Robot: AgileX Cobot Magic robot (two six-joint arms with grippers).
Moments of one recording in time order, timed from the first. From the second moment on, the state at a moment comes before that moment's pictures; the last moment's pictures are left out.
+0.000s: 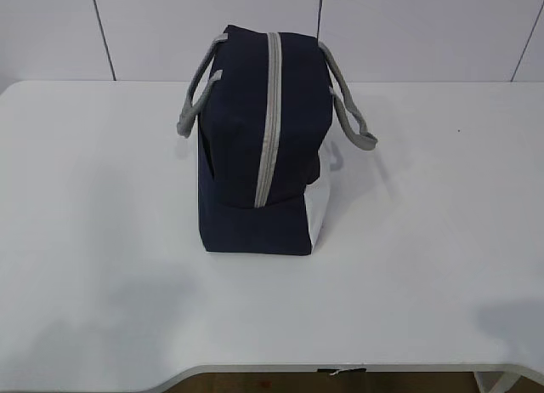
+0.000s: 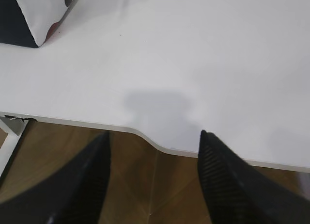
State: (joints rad) left arm 0.05 0.01 -0.52 0.00 1.11 0.08; right arm -0.02 -0.02 -0.49 0.05 1.15 -0.12
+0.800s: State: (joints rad) left arm 0.05 0.01 -0.52 0.00 1.11 0.08; right arm -0.02 -0.02 -0.49 0.05 1.15 -0.12
